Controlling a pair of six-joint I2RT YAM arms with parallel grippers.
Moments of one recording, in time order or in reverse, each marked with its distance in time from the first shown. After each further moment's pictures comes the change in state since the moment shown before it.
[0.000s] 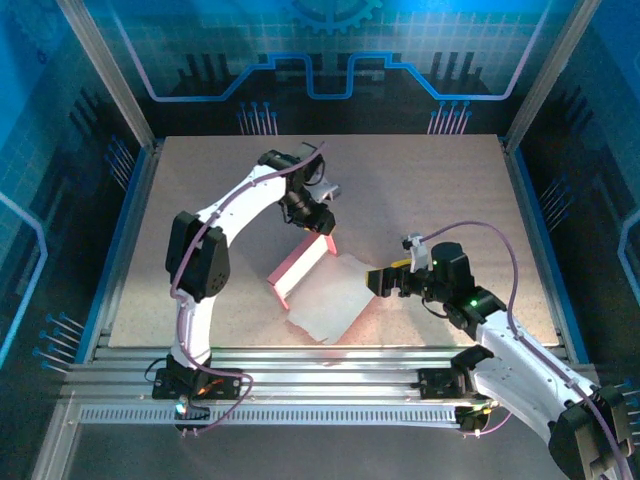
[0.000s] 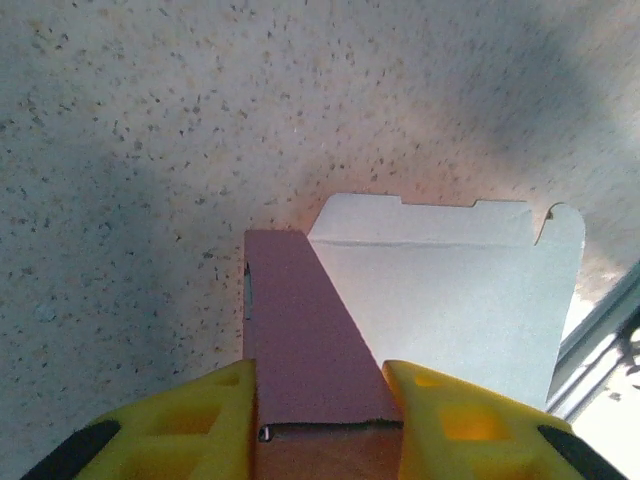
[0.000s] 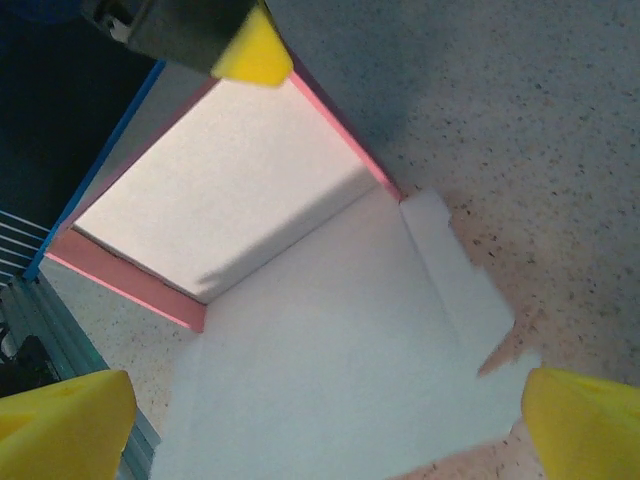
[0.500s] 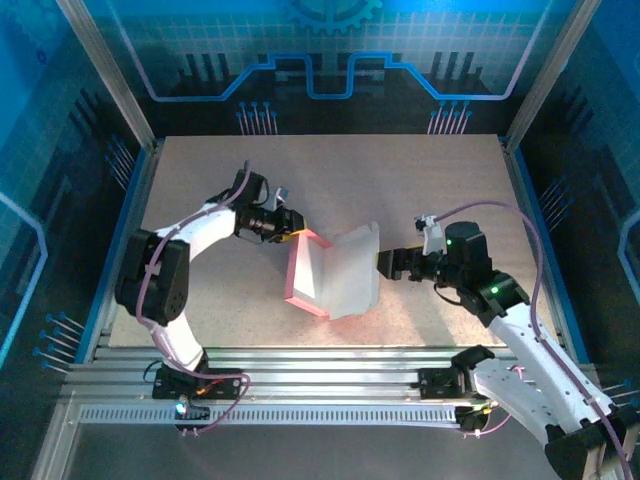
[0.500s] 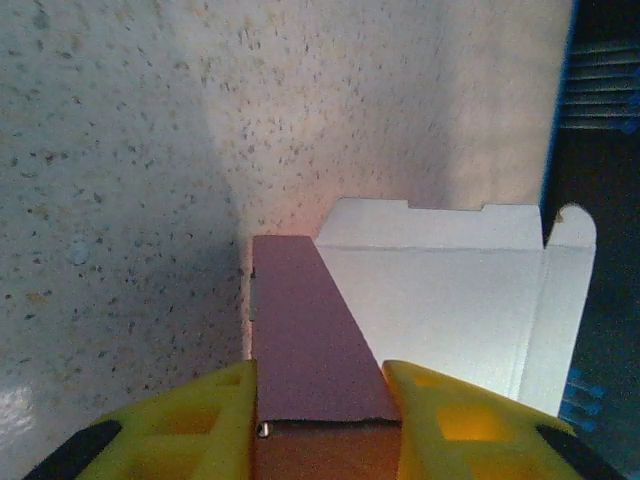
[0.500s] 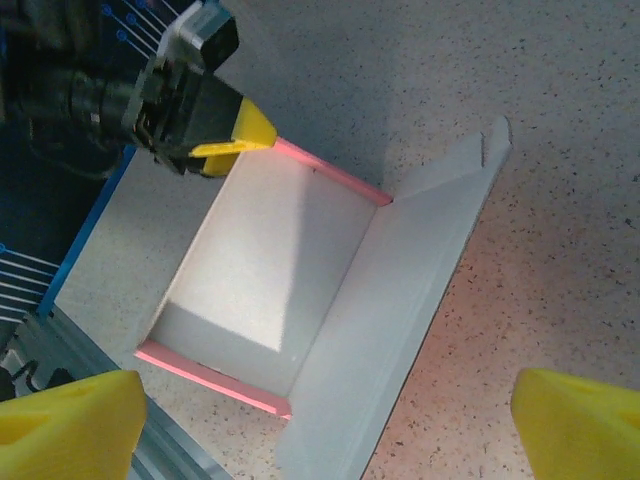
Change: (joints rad) left arm 0.216 -0.330 -0.769 0.849 0.259 -0.633; right arm -0.048 -0.010 0.304 -0.346 0.027 -0.006
